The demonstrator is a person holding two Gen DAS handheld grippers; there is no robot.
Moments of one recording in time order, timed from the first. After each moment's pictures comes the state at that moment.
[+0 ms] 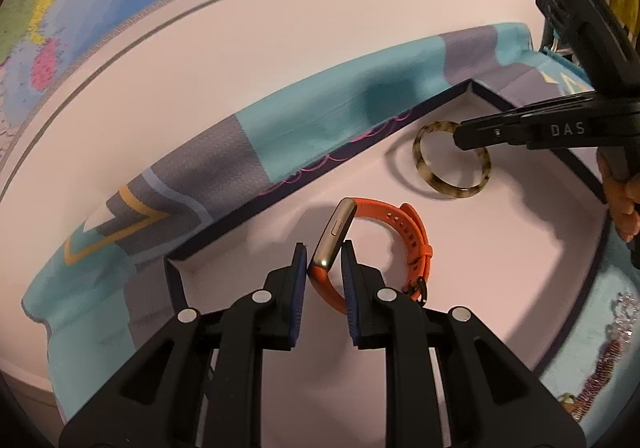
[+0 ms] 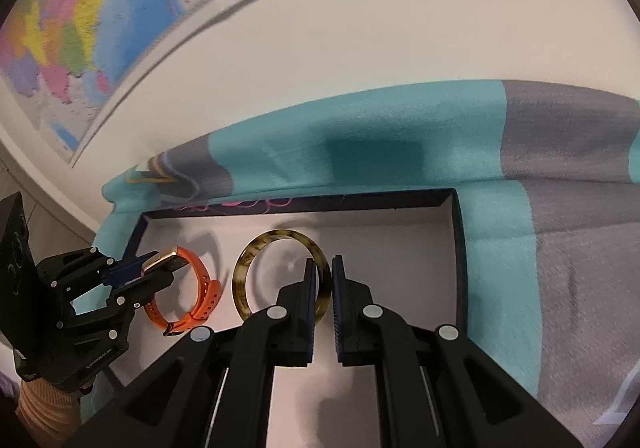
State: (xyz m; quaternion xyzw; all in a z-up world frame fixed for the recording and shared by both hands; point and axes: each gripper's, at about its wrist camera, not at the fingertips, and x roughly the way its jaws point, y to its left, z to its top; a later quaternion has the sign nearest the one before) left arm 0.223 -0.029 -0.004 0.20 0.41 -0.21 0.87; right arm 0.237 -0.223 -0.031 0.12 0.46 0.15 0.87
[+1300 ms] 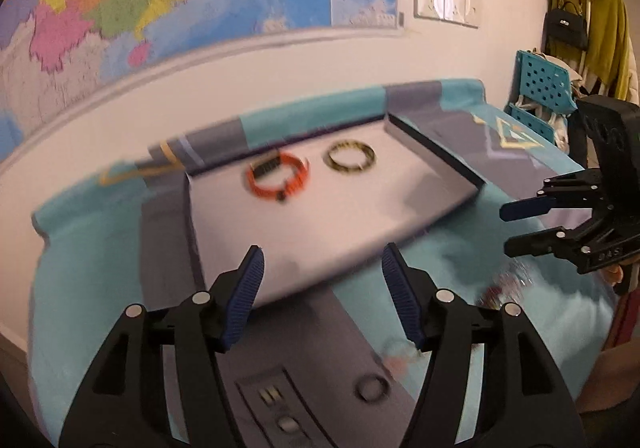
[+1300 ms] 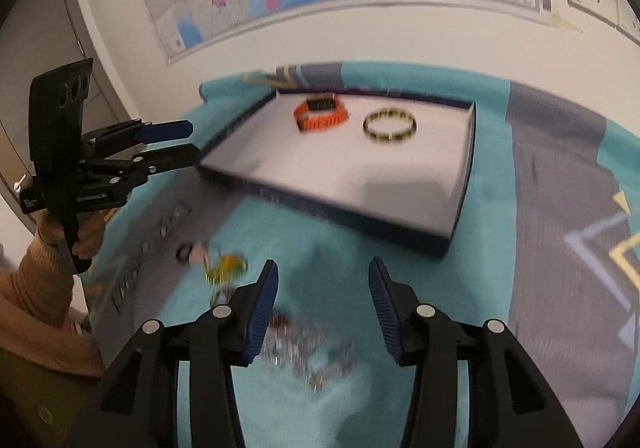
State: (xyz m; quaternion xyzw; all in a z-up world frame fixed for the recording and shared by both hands) left arm 0.056 0.002 0.032 0.10 0.34 -0.22 0.91; right arm 0.036 -0.228 -0.009 -0.01 0.42 0.27 0.87
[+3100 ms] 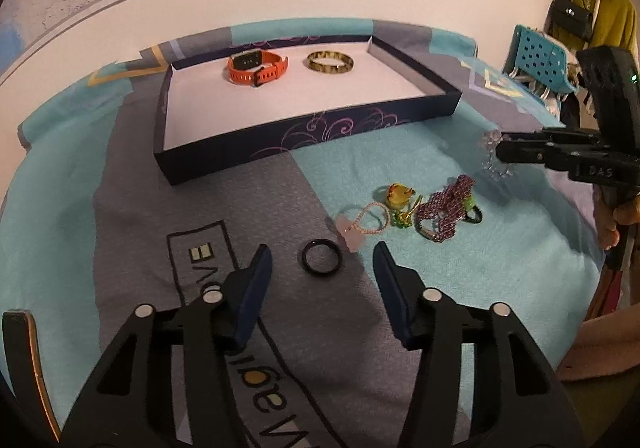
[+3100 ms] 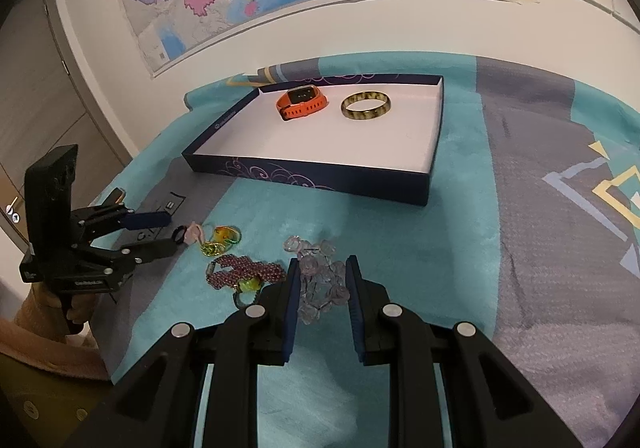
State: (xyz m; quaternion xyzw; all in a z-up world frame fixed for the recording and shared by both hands) left arm 0.004 0.010 -0.026 0.07 0.42 -0.22 0.88; right arm 0.008 -0.242 -0.015 0.03 0.41 0.24 0.88
